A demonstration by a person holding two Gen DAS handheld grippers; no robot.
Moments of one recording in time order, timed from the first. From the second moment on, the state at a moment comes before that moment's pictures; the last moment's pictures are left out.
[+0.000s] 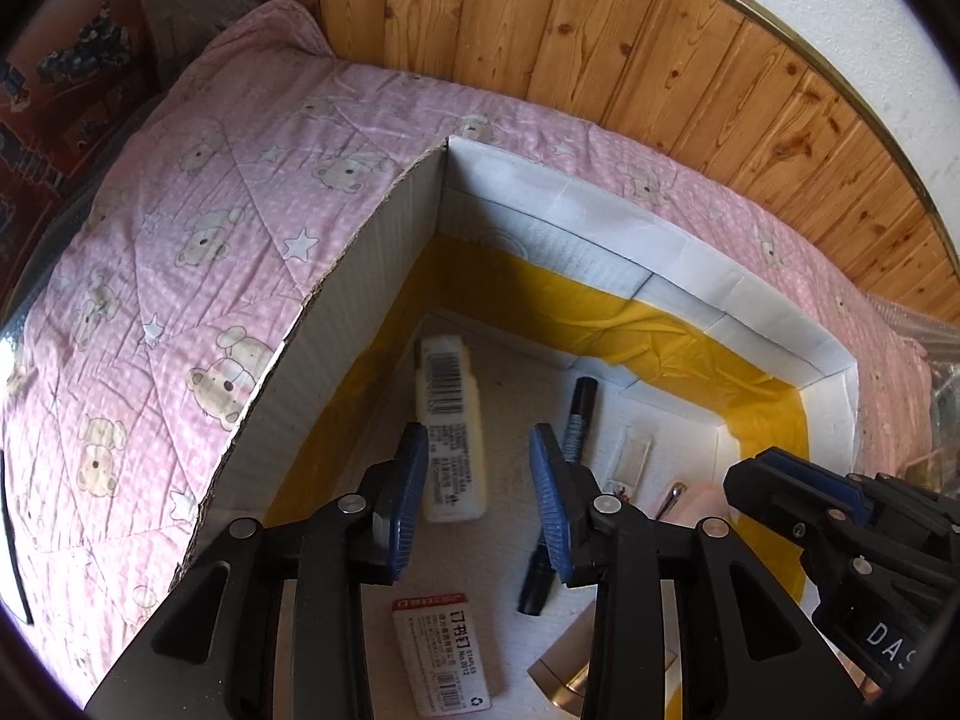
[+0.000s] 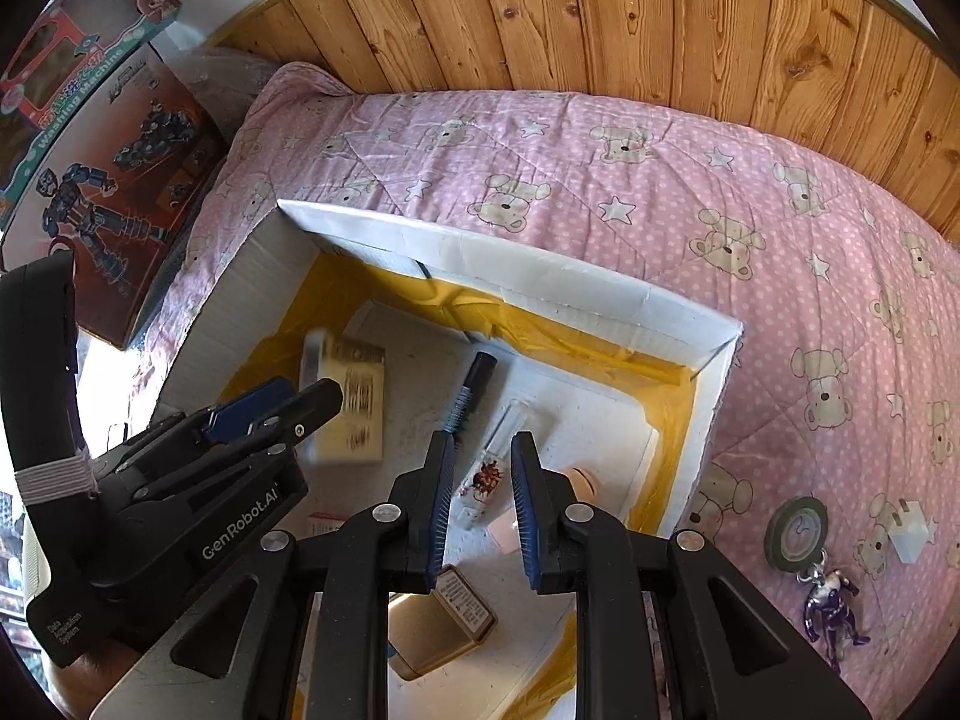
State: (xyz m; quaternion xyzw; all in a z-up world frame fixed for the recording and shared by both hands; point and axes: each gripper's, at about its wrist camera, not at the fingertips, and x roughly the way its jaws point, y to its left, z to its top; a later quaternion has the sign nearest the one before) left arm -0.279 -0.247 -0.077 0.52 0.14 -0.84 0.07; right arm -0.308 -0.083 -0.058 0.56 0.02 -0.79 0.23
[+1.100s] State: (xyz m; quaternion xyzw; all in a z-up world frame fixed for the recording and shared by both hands) left arm -0.177 -0.151 0.046 0.42 0.17 -0.89 -0.12; right arm -0.163 0.133 -0.066 0.46 -0.08 -0.83 0.31
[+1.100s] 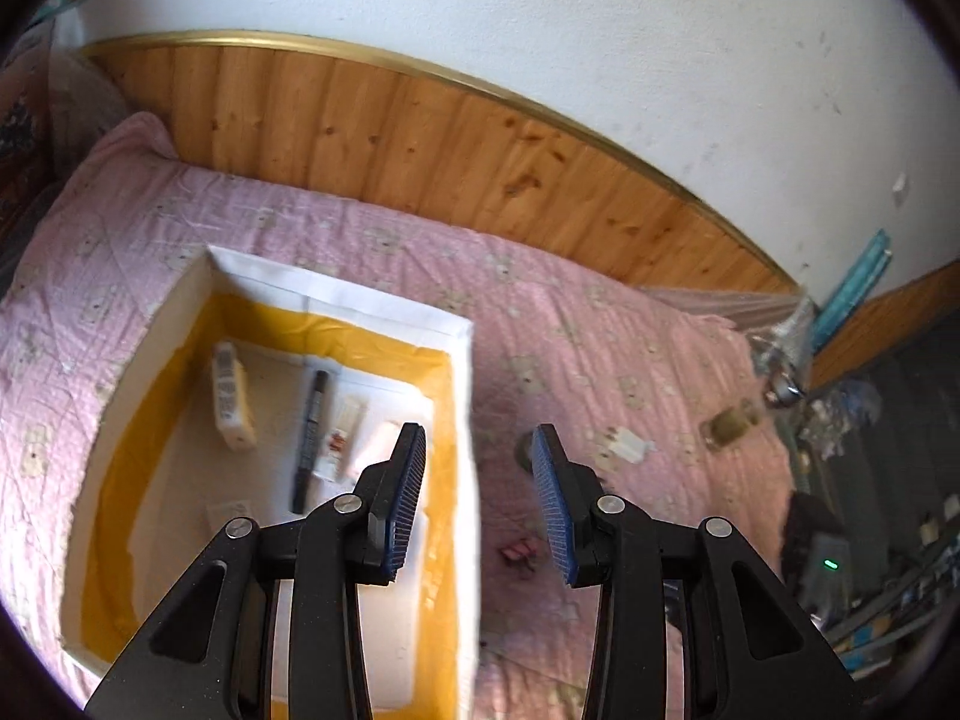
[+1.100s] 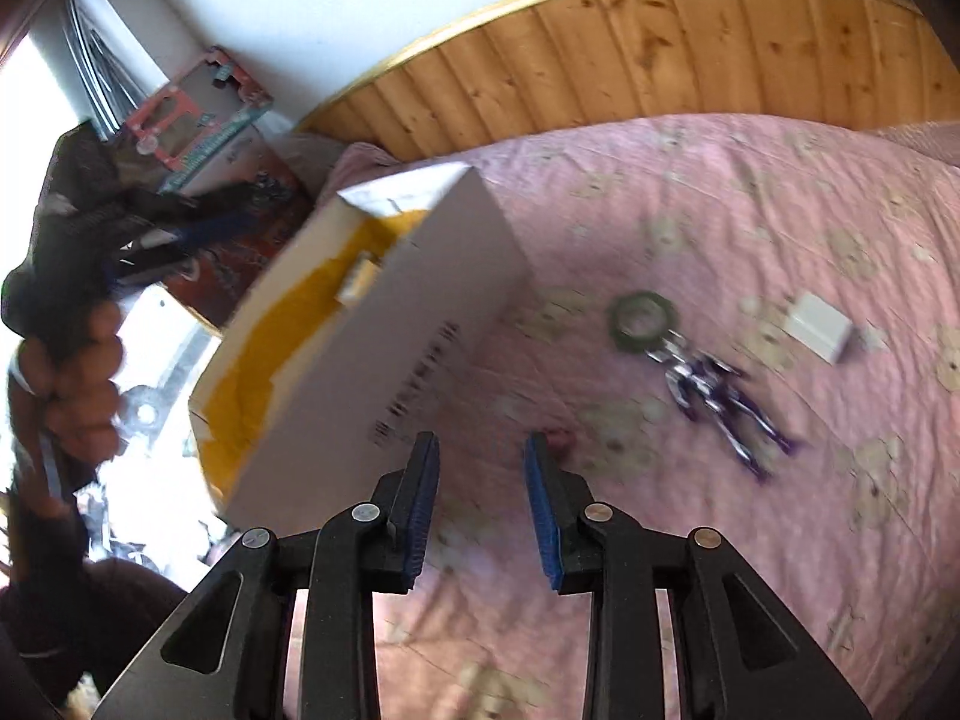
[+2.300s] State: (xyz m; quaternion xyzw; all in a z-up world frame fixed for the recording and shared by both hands) left arm -0.199 0.009 -0.132 0.53 -0.01 -0.84 -0.09; right arm -0.253 0.166 -0.139 0.52 0.09 -0.83 0.18
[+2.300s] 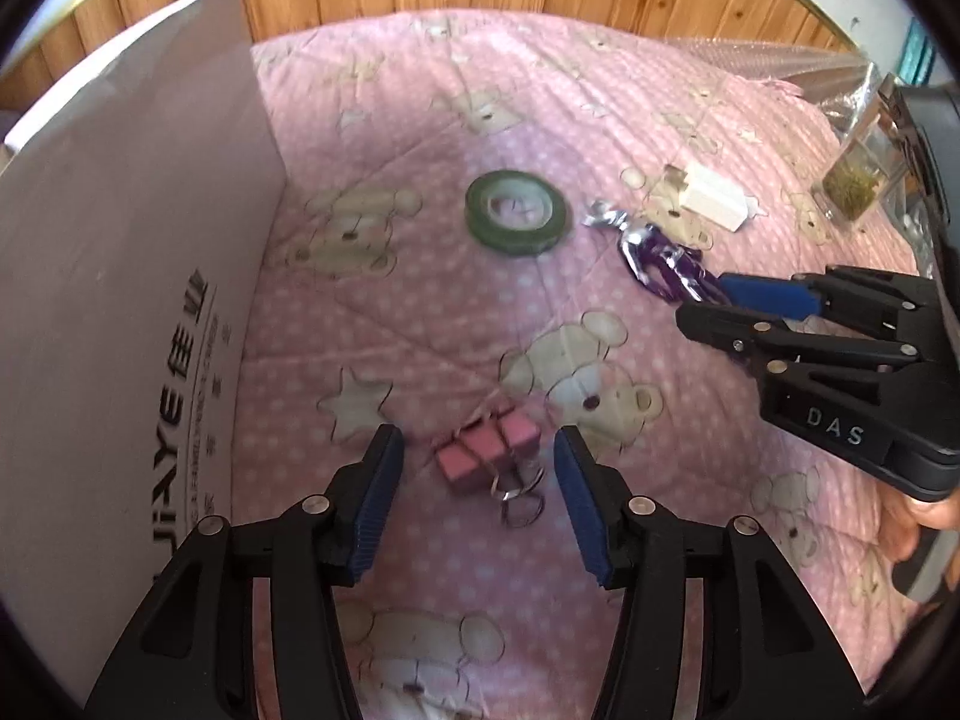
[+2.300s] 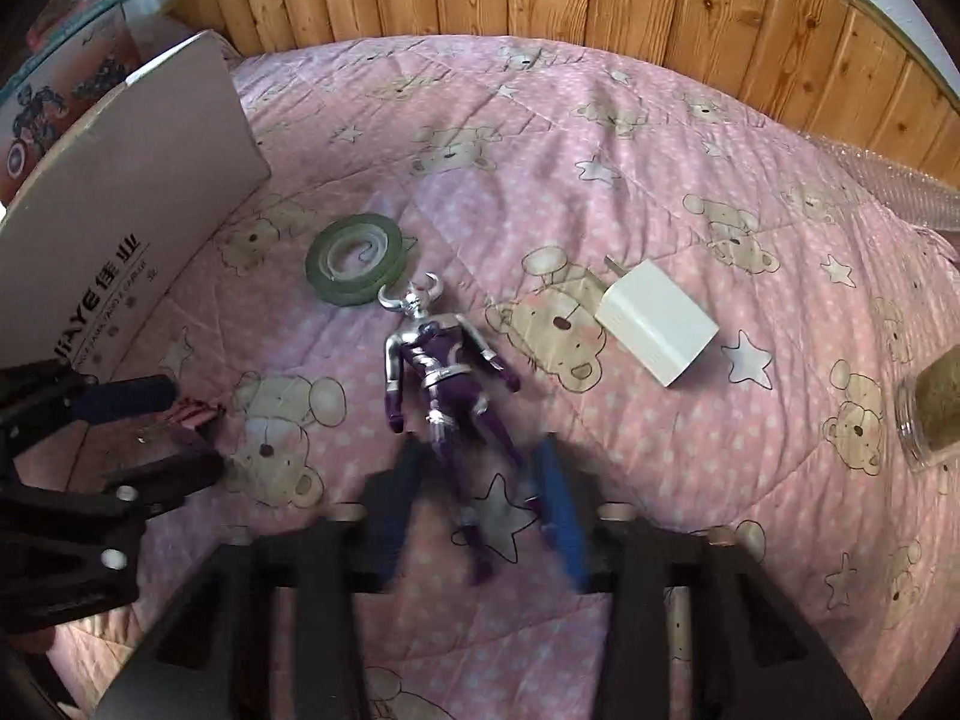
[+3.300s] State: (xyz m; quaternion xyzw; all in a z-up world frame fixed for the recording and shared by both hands) left arm -0.188 -0.006 -0.123 0.50 -0.03 -0.87 -0.07; right arm -0.246 0.151 -0.122 0.53 0.03 -0.82 0.20
